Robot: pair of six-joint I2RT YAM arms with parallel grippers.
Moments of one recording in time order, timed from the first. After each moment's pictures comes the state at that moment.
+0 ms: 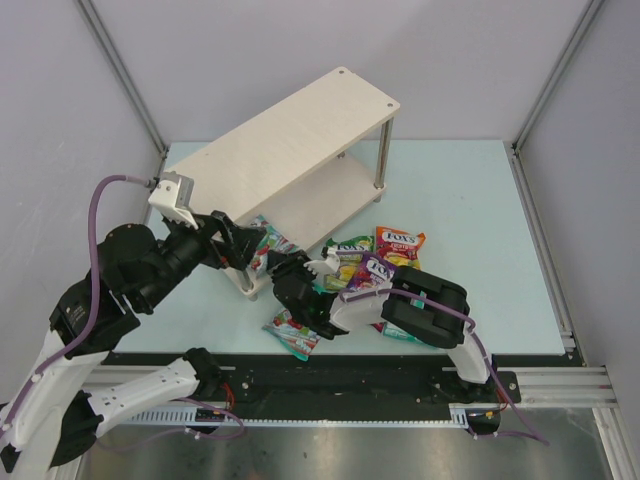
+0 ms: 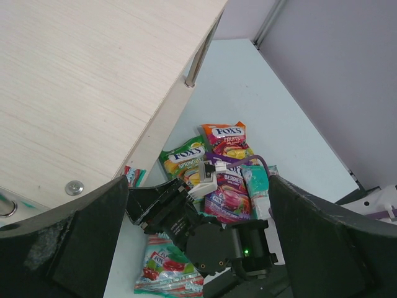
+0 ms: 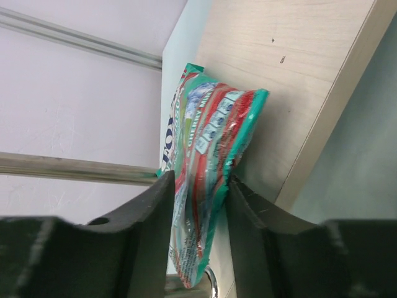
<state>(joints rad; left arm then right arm) -0.83 0.76 1.39 -0.80 -0.29 -0.37 1.24 2.08 1.13 0.68 0.96 1.37</state>
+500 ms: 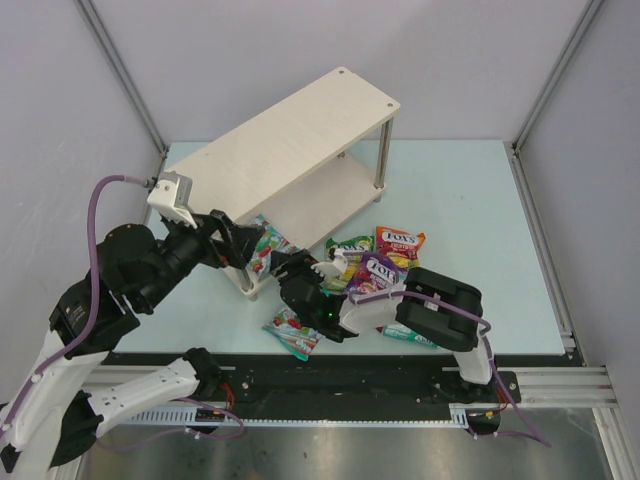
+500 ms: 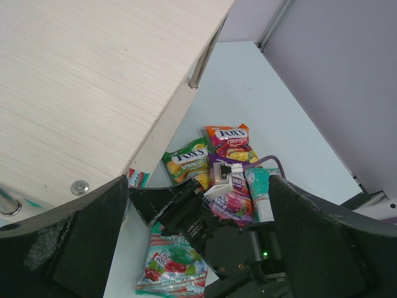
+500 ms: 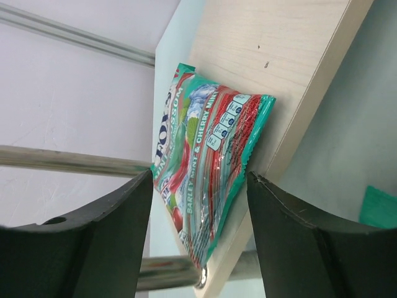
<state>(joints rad) -0.83 0.76 1.39 -0.80 -0.31 -0.37 1.25 2.01 1.08 0.63 0.96 1.38</state>
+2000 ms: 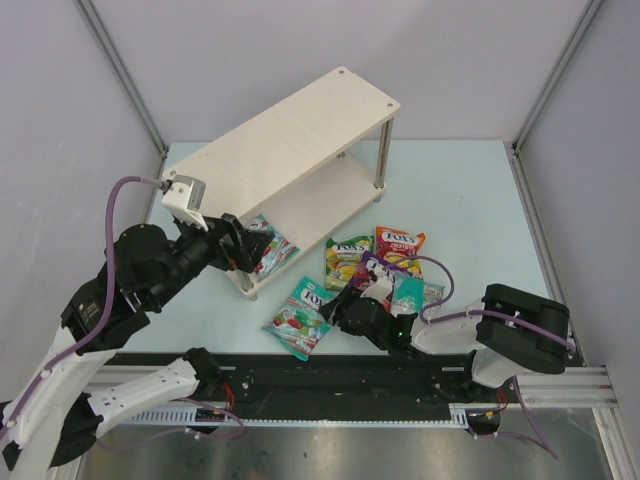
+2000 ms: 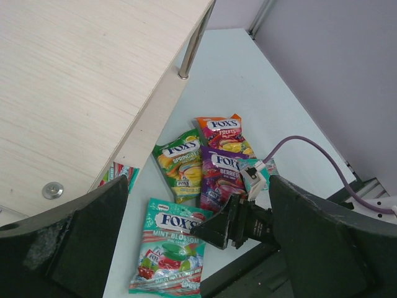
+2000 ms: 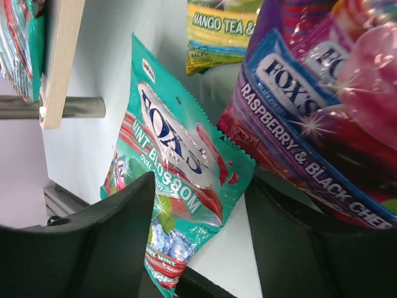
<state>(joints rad) -0.83 0.76 1.33 -0.76 -0.26 -0.38 1.22 1.51 0.46 0.44 0.48 1.33</state>
